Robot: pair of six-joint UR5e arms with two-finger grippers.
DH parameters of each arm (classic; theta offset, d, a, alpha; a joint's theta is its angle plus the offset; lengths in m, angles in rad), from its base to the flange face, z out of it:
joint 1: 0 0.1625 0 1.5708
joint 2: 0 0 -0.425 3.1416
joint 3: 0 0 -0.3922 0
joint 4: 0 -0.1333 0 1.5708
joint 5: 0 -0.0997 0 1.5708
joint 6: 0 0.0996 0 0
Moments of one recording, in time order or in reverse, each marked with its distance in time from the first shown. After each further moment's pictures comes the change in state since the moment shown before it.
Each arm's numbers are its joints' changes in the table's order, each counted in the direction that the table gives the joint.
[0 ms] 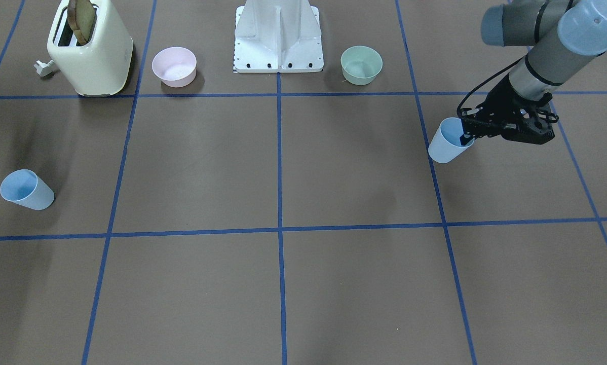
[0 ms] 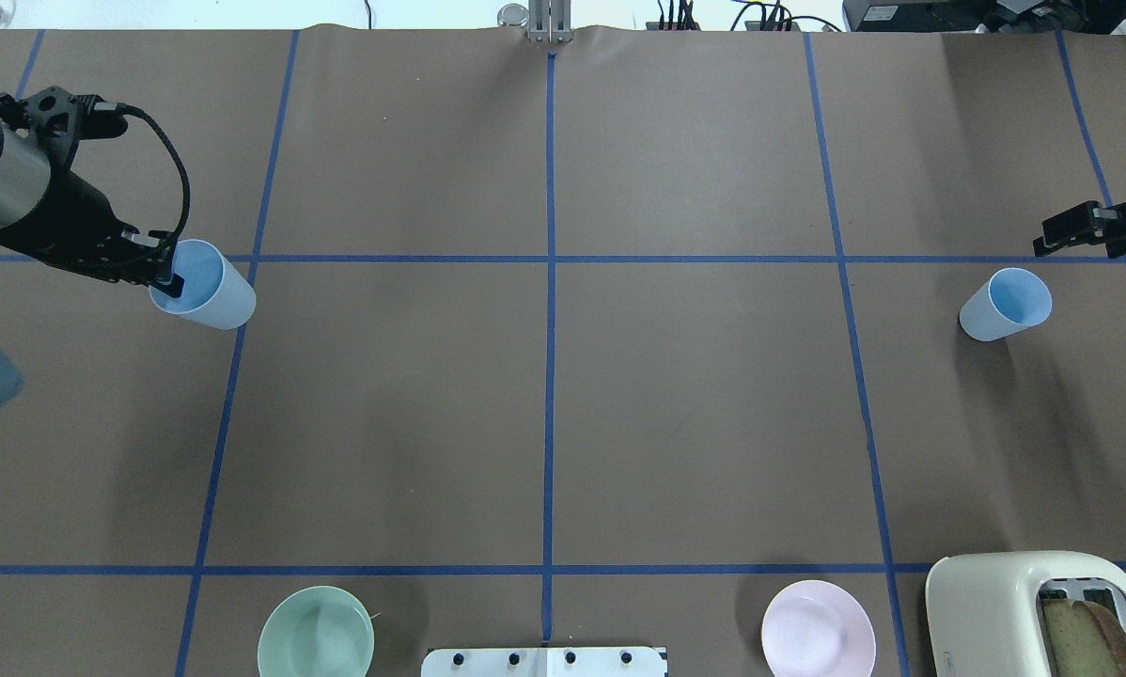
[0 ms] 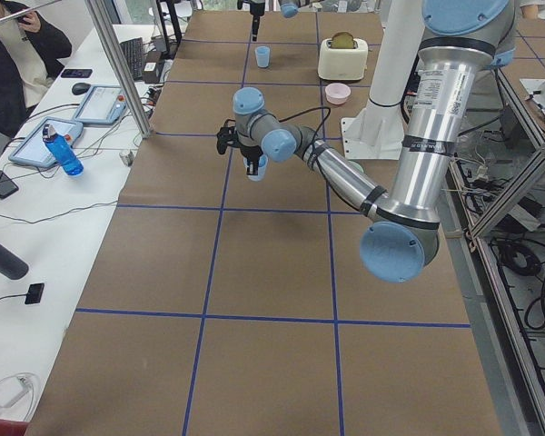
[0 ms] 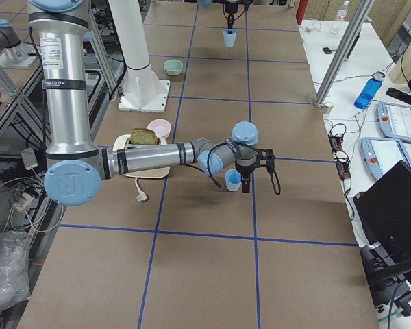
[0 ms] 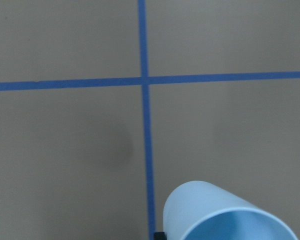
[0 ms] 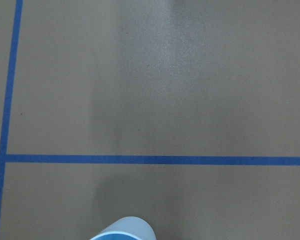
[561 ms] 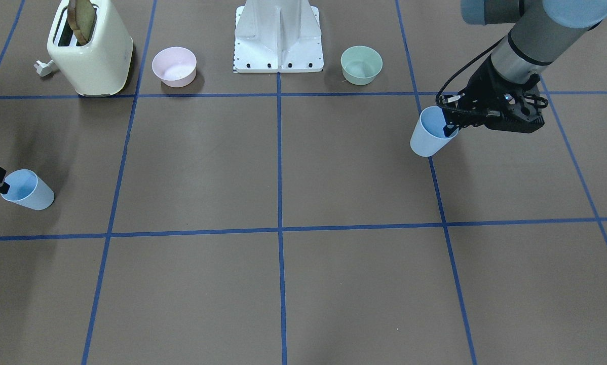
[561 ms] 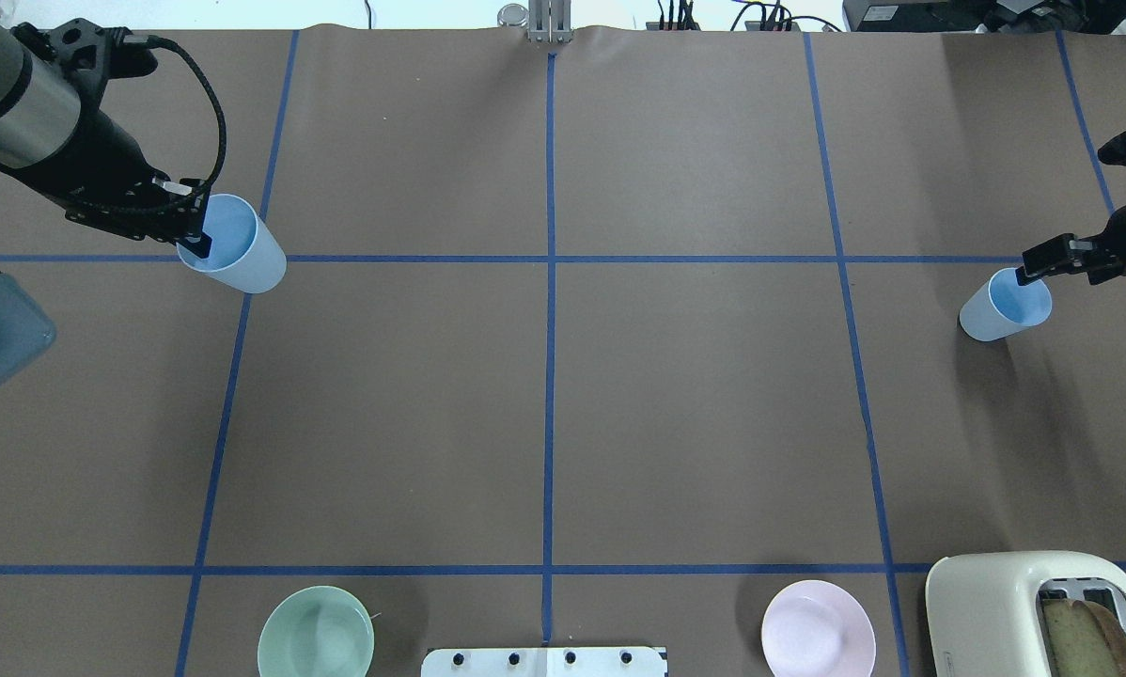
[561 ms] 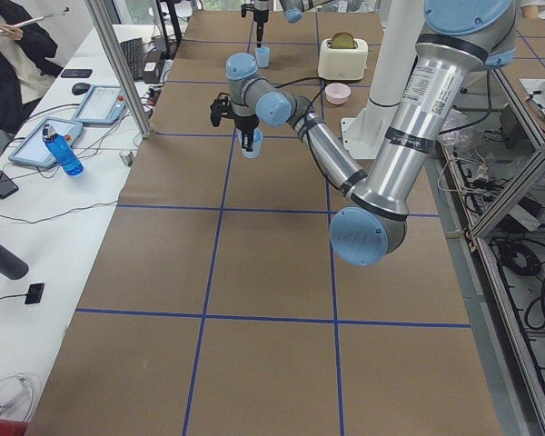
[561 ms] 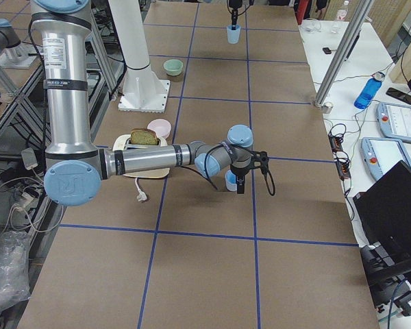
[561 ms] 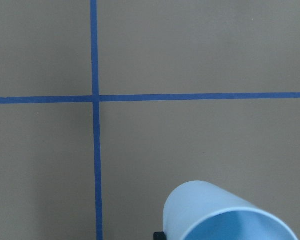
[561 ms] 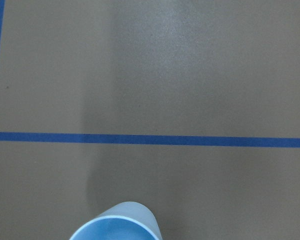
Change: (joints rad) left arm -0.020 -0.125 0.020 -0.162 0.003 0.000; right arm -0.065 -0.026 0.008 -0.037 0.032 0.020
